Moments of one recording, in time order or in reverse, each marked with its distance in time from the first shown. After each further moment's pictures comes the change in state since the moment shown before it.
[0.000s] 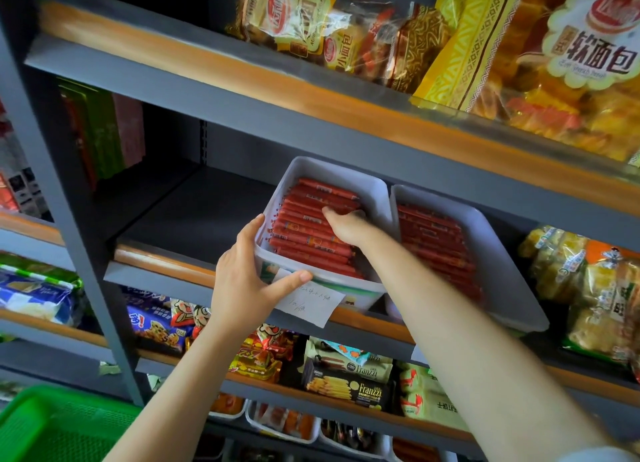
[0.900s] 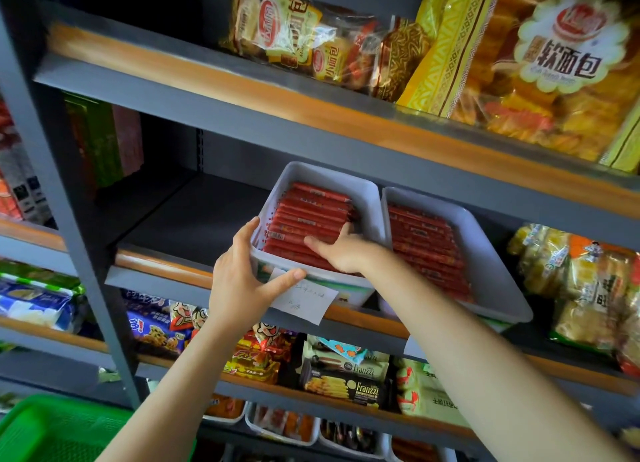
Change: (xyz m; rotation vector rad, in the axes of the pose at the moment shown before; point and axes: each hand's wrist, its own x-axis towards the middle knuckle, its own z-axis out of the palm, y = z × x) left_hand -0.003 0.007 -0.002 -0.039 -0.013 -0.023; right_hand -0.060 0.016 -0.009 -0.397 -0.159 -0.140
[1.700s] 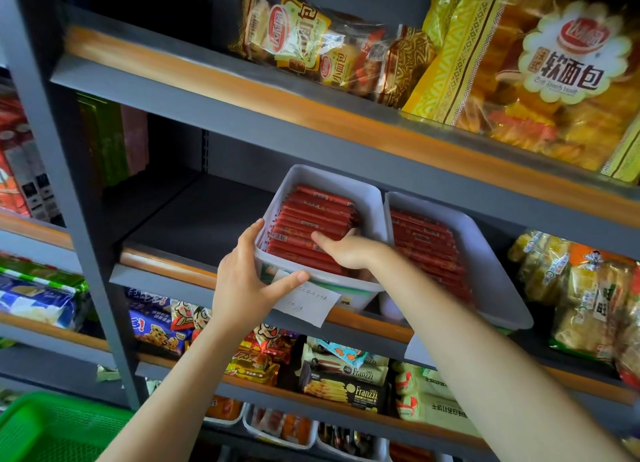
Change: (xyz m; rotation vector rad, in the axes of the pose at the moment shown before) left_hand 0.001 0.001 -0.001 -0.024 -0.008 0.007; right_hand 0.002 -0.004 -0.007 0.122 -0.053 0.020
